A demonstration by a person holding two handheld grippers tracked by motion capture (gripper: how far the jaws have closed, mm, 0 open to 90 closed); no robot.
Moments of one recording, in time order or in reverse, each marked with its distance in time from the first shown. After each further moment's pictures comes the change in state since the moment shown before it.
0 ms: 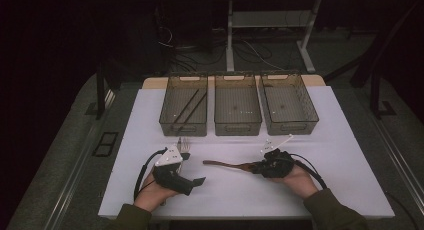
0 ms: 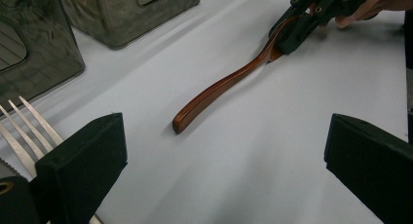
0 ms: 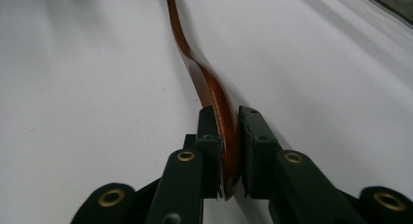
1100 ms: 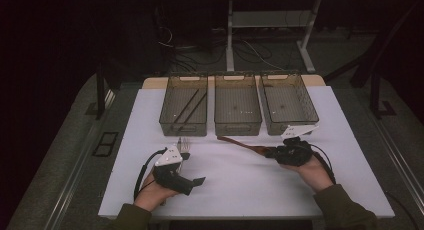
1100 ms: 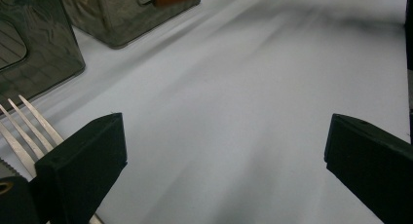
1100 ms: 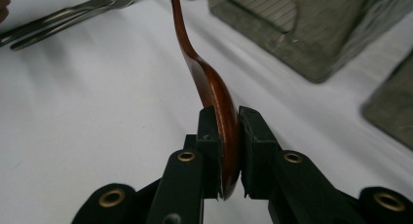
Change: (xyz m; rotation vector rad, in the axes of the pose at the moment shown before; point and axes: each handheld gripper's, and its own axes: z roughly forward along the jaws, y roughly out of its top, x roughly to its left) left arm 0.001 -0.001 0.001 -0.003 -0.002 0.004; right arm -0.027 0.001 -0.047 -0.144 -0.096 0.087
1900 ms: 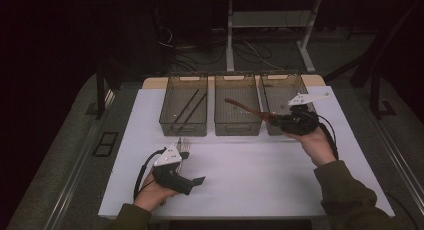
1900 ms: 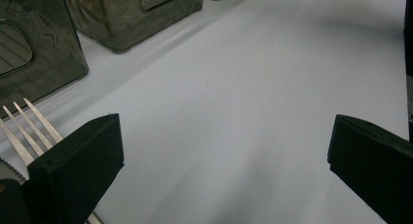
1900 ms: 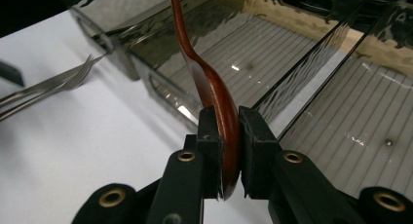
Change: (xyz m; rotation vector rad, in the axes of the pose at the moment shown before) left arm 0.000 0.000 -0.002 -0.015 0.004 -0.009; right arm -0.031 0.066 -0.026 -0.104 -0.143 0.045
